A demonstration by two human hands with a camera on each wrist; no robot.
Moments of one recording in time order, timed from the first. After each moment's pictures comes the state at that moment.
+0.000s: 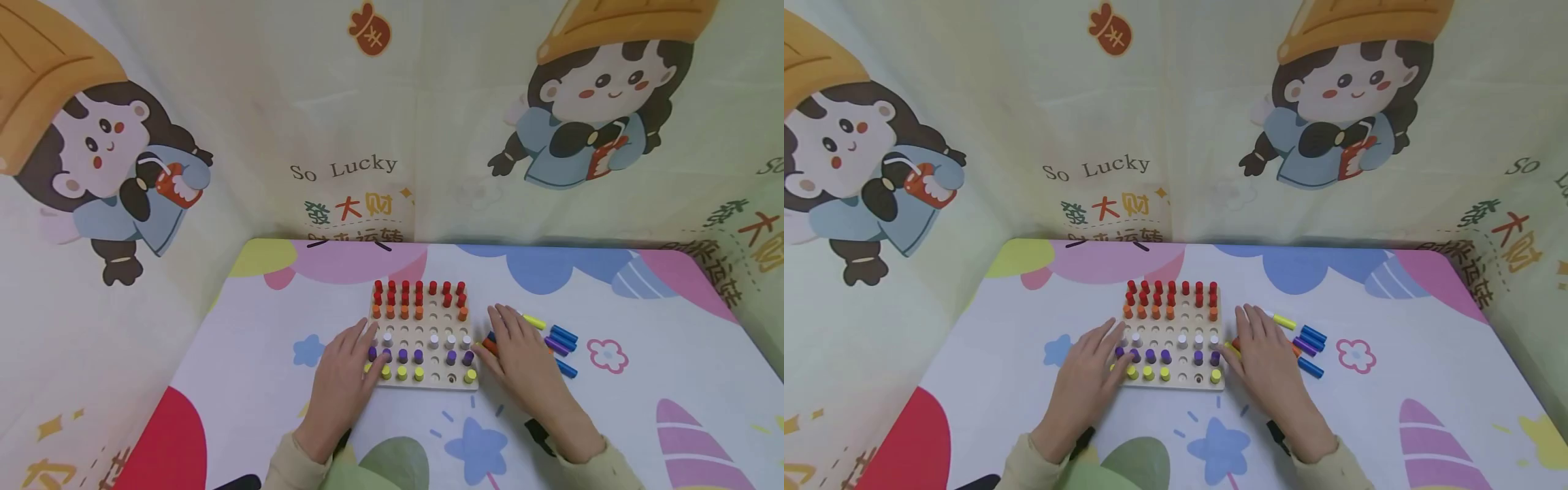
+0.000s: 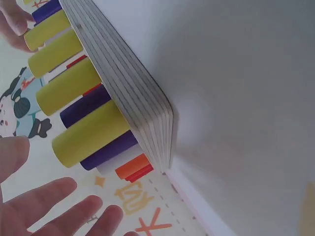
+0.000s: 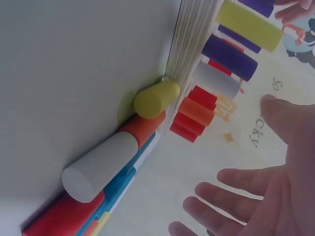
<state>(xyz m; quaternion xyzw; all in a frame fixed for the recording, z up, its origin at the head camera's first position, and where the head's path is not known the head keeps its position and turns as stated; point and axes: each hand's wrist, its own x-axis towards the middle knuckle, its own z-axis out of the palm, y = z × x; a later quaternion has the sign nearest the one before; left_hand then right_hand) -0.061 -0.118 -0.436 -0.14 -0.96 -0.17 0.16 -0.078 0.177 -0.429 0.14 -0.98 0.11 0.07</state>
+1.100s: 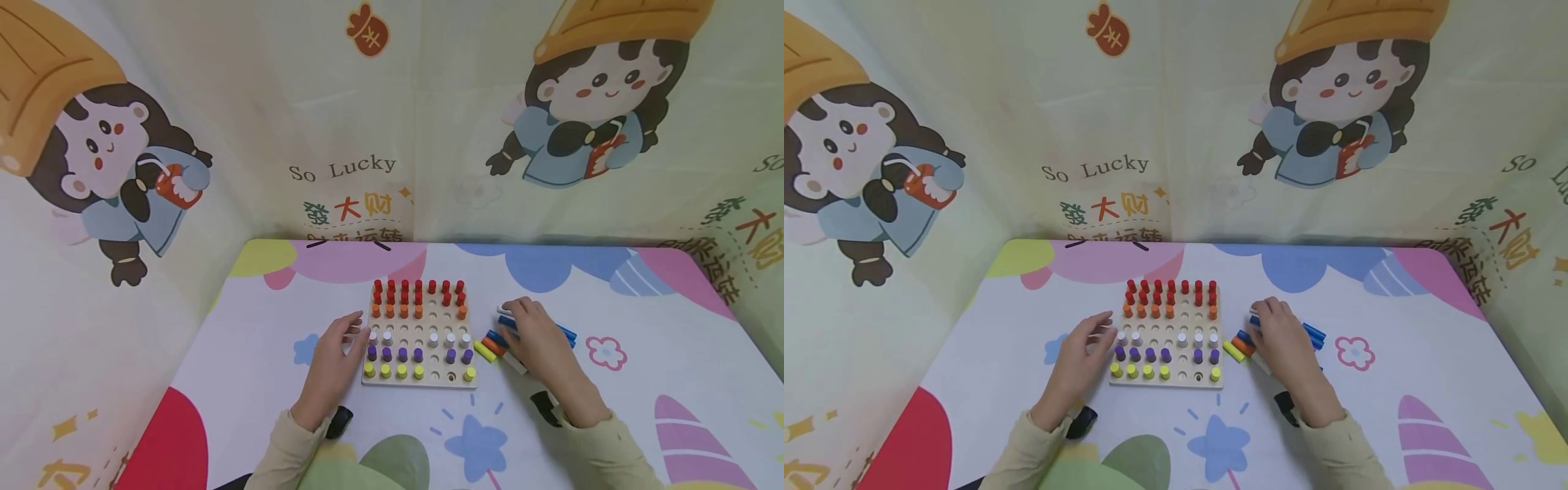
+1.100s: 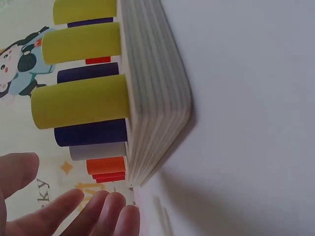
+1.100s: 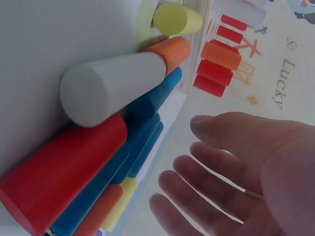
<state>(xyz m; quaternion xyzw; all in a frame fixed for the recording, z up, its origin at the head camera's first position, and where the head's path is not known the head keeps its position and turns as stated) -0.090 -0.132 -0.440 0.00 -0.89 -0.45 0.02 -0.107 0.203 -0.420 0.11 -0.98 0.16 0.05</state>
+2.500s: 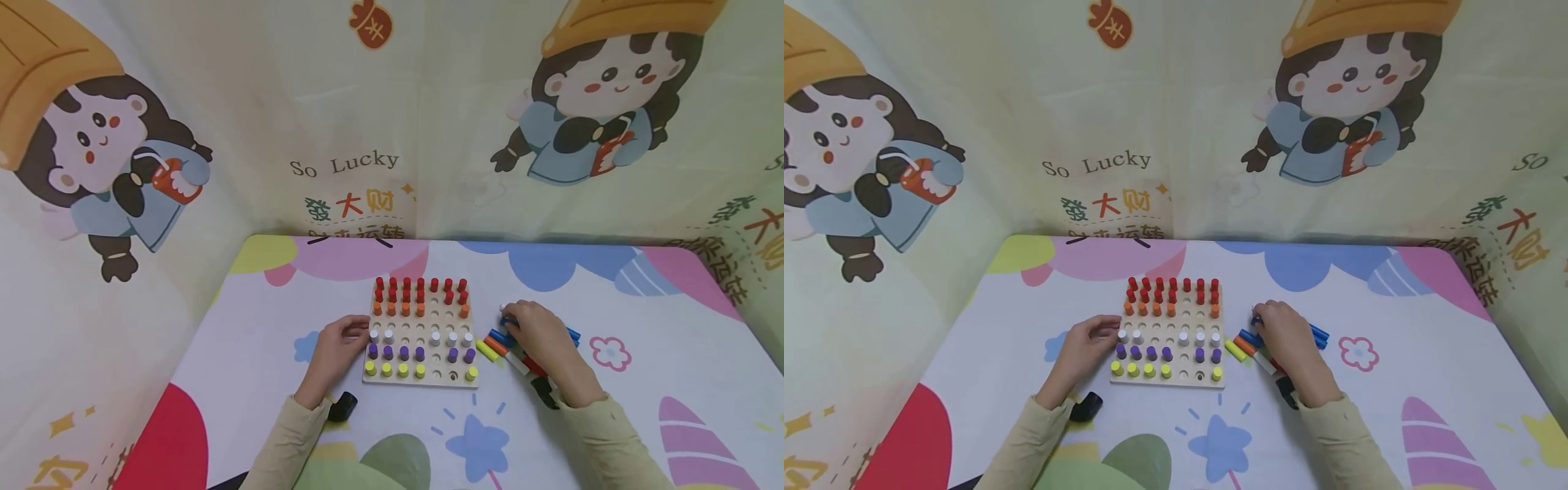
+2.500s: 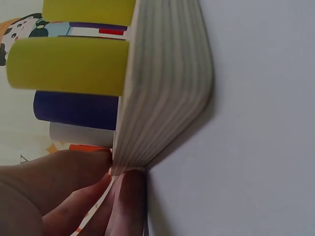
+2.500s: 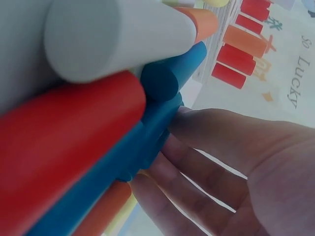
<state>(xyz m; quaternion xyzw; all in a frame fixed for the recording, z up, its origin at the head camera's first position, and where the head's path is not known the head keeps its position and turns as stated) -0.119 -0.143 -0.462 0.01 -0.87 -0.50 -0.03 -0.132 0.208 -0.425 0.12 -0.98 0.13 -0.03</state>
